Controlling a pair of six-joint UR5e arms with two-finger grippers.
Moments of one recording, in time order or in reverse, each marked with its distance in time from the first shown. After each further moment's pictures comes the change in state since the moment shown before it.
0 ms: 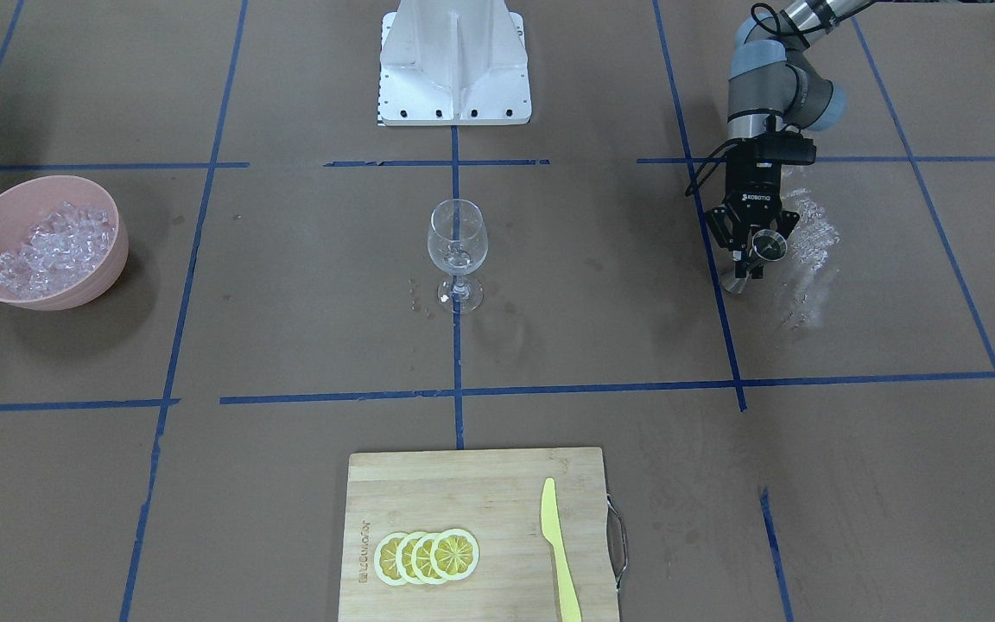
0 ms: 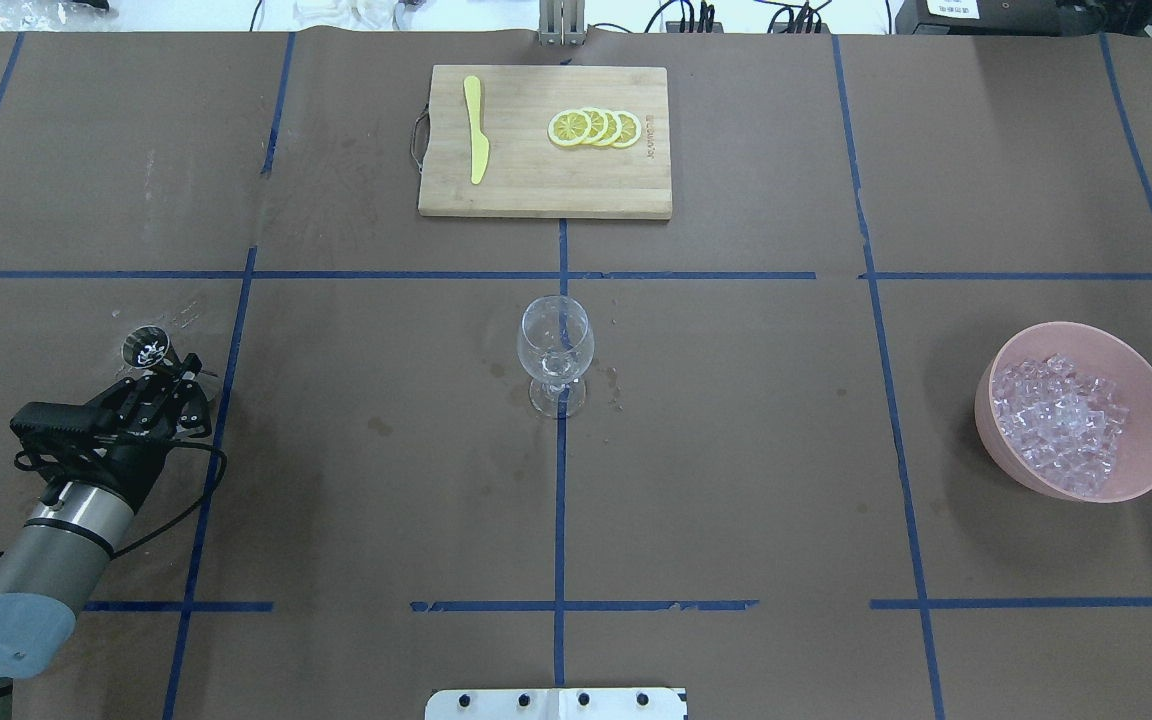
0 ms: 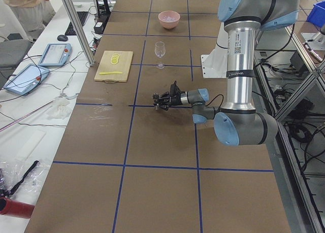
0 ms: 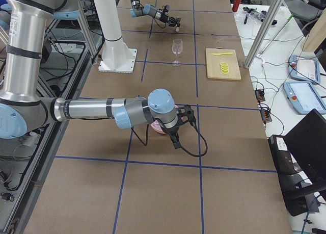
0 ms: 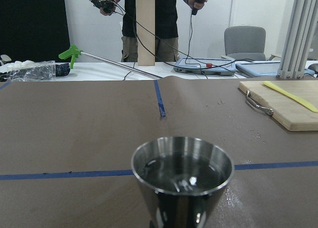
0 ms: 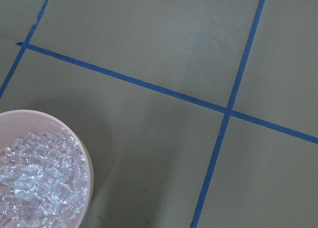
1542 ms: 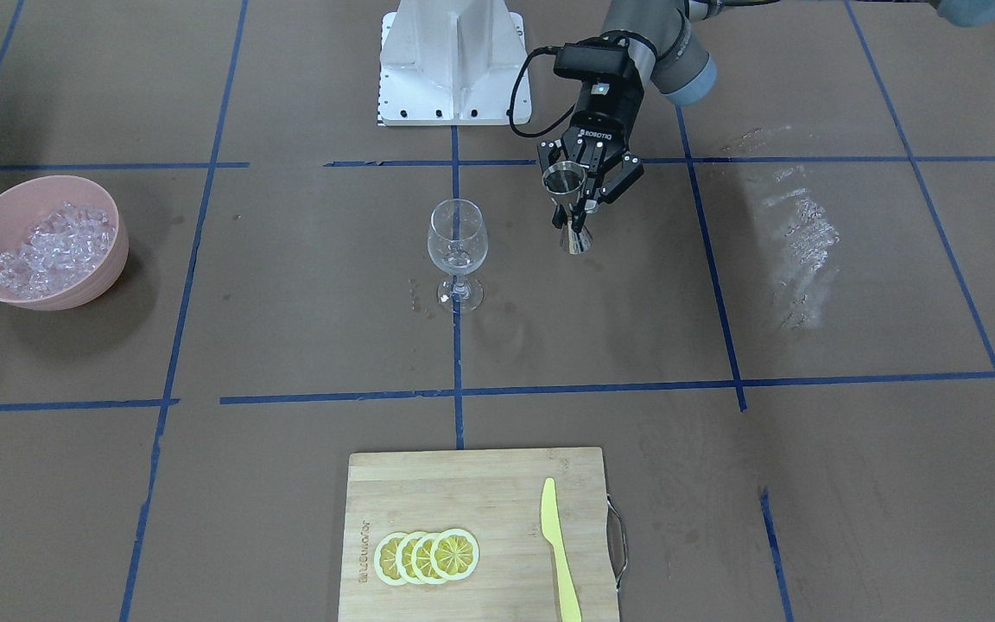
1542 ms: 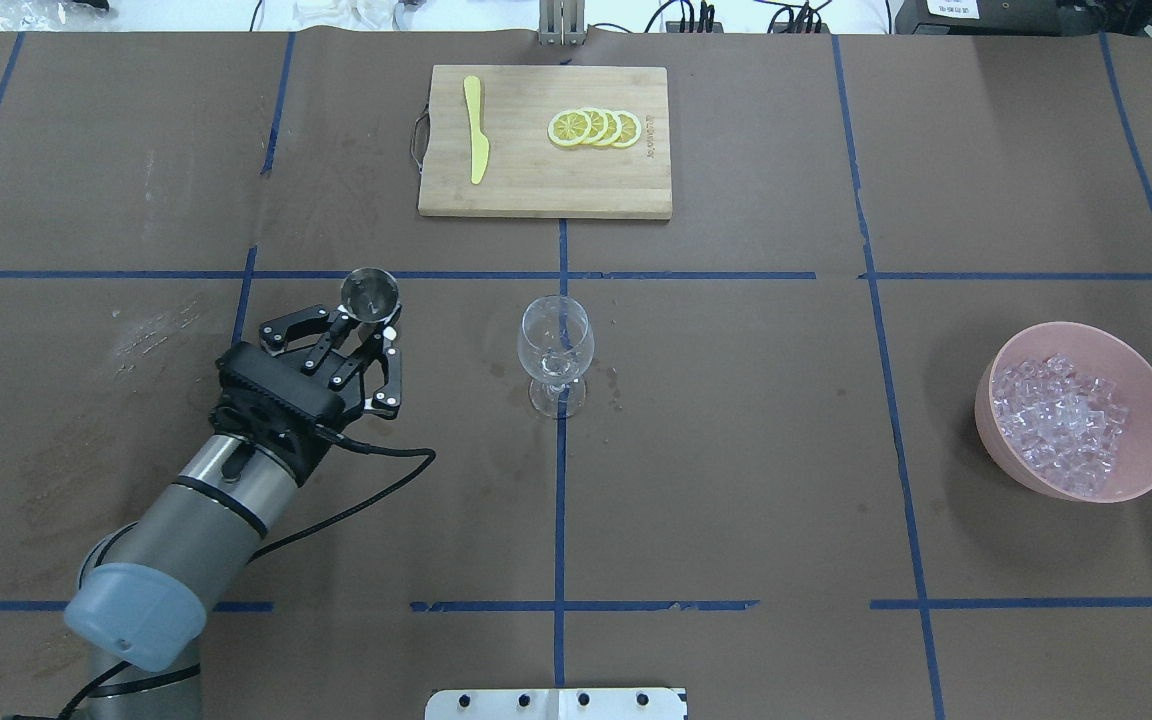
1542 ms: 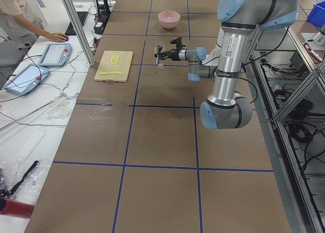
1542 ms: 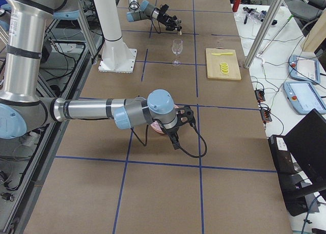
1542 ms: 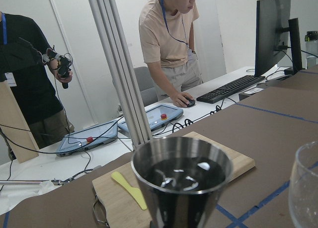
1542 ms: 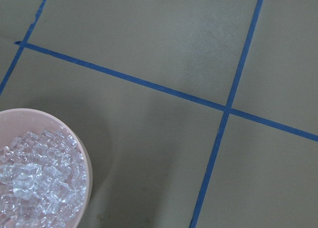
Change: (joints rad) left arm -0.007 -0.392 -0.204 0.239 -0.134 0.750; right arm 0.002 -0.003 -0.002 -0.001 0.000 0.000
